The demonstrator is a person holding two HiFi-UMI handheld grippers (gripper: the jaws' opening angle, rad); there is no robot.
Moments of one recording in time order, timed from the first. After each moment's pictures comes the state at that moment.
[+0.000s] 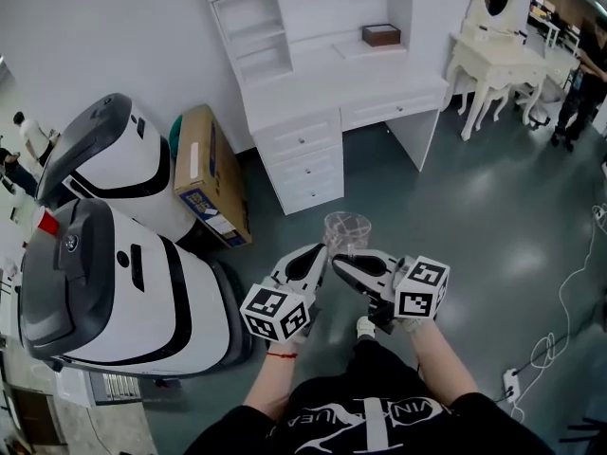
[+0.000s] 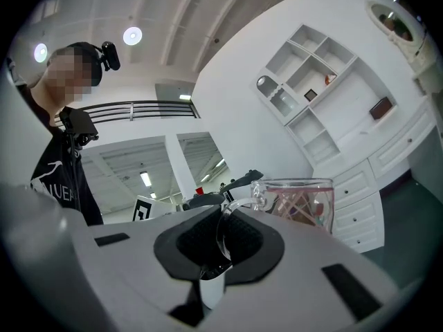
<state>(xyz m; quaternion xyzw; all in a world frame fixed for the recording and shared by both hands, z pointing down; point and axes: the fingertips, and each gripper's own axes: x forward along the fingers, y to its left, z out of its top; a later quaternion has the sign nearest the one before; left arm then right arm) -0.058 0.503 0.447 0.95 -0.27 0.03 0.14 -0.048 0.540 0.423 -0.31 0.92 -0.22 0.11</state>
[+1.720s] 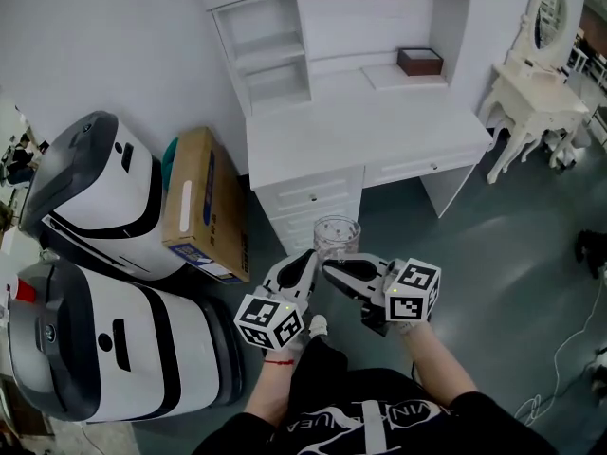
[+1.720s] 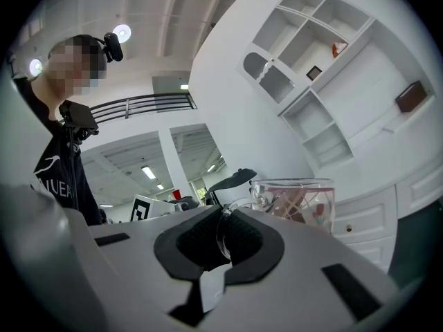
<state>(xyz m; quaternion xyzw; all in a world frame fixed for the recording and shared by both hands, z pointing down) -0.007 0.176 0.460 0.93 -0.34 0.00 0.16 0.005 0.211 0.434 -0.25 0.94 -0.23 0.07</state>
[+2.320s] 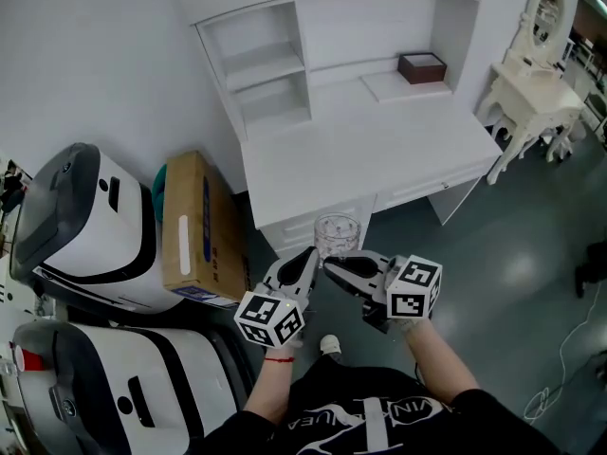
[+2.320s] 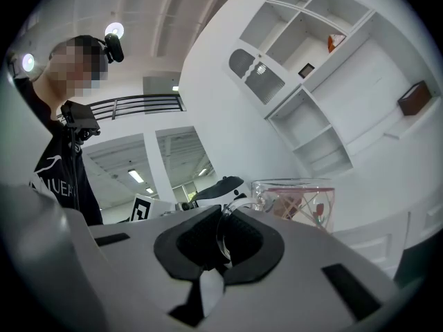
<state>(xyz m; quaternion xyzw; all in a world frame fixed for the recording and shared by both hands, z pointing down) -0.018 0.025 0.454 0.94 -0.31 0.01 0.16 -0.008 0.061 0.428 -0.28 0.93 -0.23 0.08</state>
